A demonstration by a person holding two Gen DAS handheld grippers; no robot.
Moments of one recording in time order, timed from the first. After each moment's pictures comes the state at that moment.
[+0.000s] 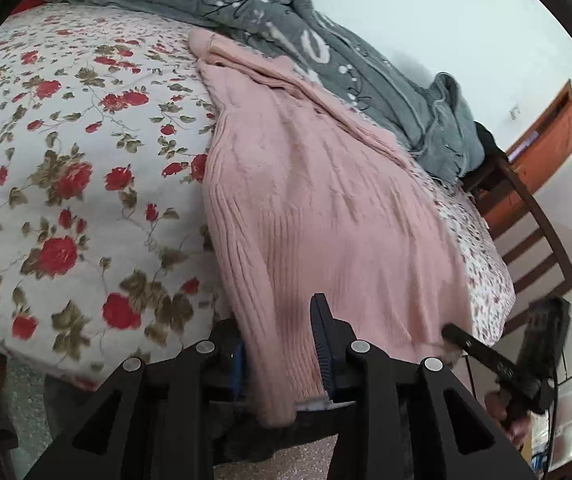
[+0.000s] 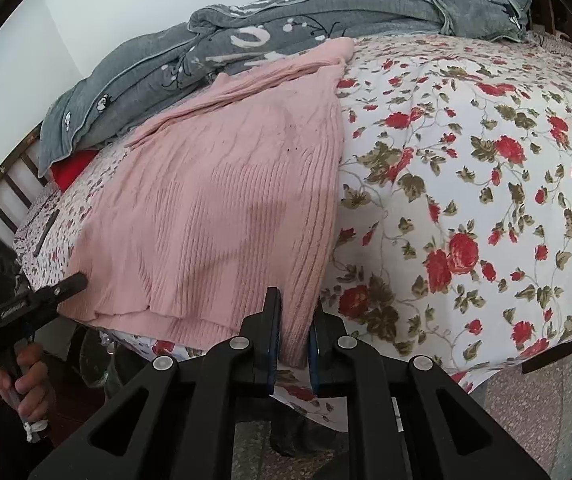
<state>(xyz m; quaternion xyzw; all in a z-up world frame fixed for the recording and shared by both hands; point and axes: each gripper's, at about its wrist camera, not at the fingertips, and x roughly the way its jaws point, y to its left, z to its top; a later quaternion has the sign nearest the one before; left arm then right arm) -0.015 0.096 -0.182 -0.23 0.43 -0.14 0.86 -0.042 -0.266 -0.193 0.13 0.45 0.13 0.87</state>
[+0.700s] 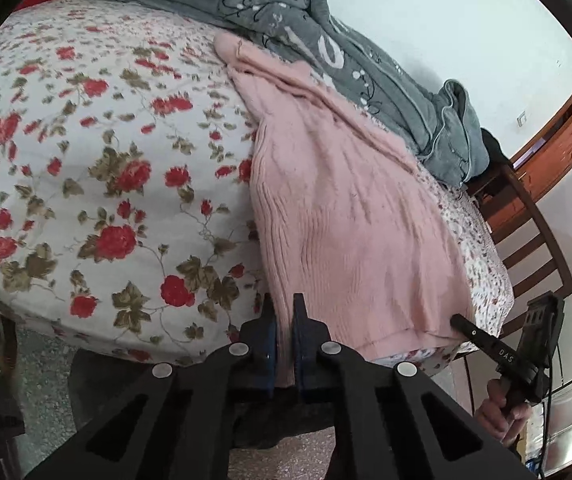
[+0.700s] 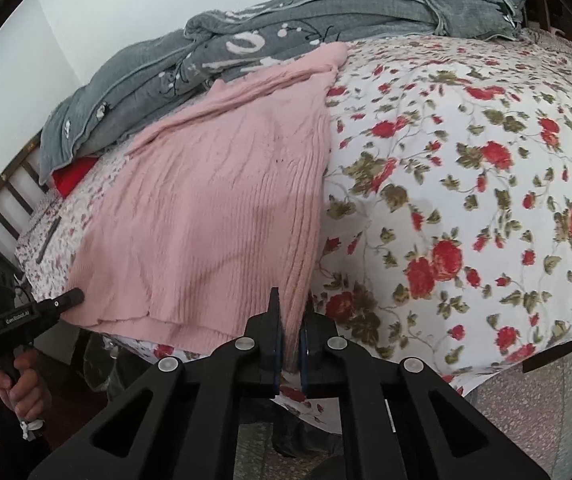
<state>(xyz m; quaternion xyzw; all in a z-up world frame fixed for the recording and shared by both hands) -0.039 0.128 -0.165 -0.24 0.44 -0.13 0.86 -0.044 -0.278 -0.184 0.14 0.45 0.13 0.87</state>
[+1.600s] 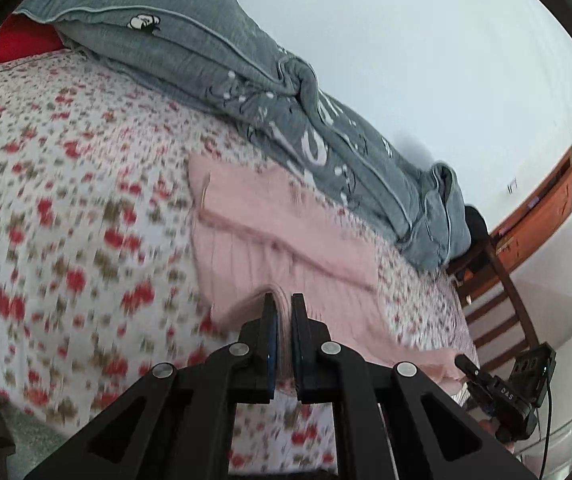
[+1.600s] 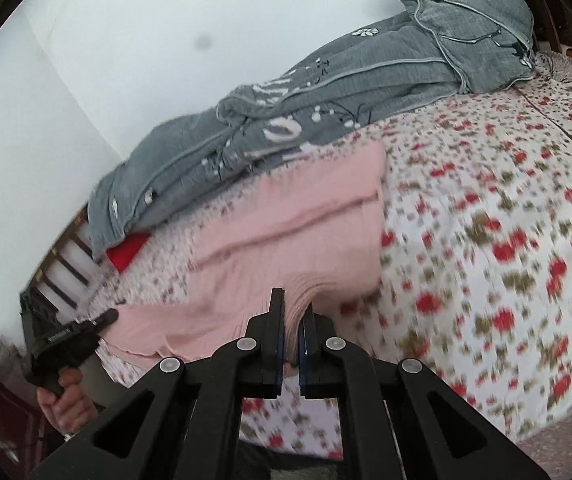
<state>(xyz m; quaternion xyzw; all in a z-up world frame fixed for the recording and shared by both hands) 0.041 0.149 -0.045 -0.29 0.36 -0.10 0.88 0.017 -0.301 -0.058 0.24 0.38 0.17 0.88</state>
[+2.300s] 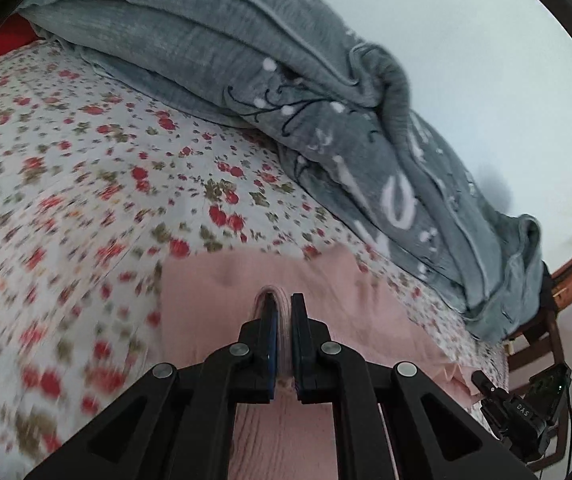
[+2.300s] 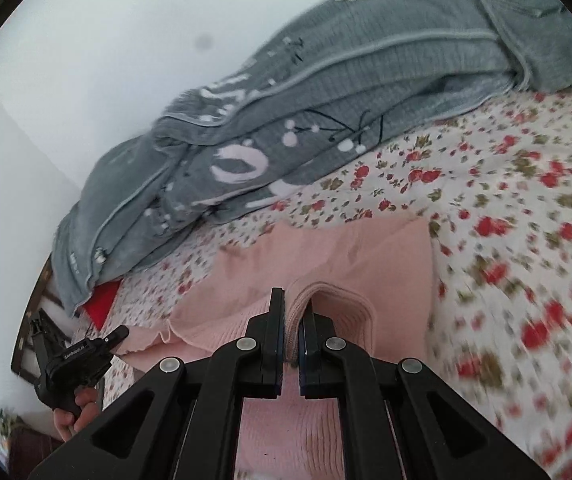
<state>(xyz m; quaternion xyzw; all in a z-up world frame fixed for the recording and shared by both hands) 0.302 0.162 -0.094 -0.30 0.41 -0.02 0.86 0.291 -0.283 -0.109 0.28 0.43 0.15 0.85</state>
